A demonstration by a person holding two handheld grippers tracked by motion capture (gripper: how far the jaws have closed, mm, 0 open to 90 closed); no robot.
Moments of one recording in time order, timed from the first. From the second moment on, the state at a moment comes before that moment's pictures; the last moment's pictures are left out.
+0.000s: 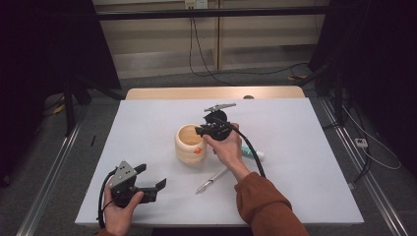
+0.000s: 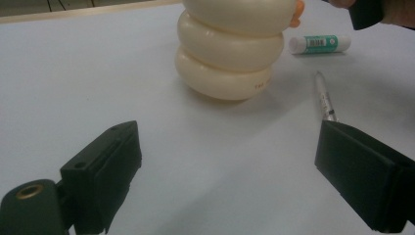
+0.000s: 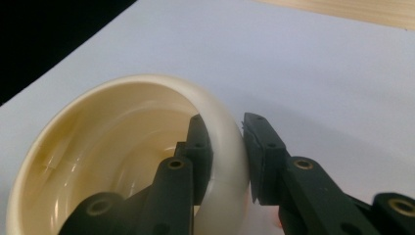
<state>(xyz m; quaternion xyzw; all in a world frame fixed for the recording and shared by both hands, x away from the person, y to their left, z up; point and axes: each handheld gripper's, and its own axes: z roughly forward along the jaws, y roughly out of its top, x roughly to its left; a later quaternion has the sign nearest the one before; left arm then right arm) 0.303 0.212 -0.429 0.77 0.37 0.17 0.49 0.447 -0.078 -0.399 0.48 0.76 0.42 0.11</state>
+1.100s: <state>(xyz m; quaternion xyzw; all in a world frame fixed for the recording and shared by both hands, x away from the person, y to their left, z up) 0.307 0.211 -0.432 0.77 0.37 0.16 0.48 0.444 -0.100 -0.395 0.44 0.77 0.44 0.13</state>
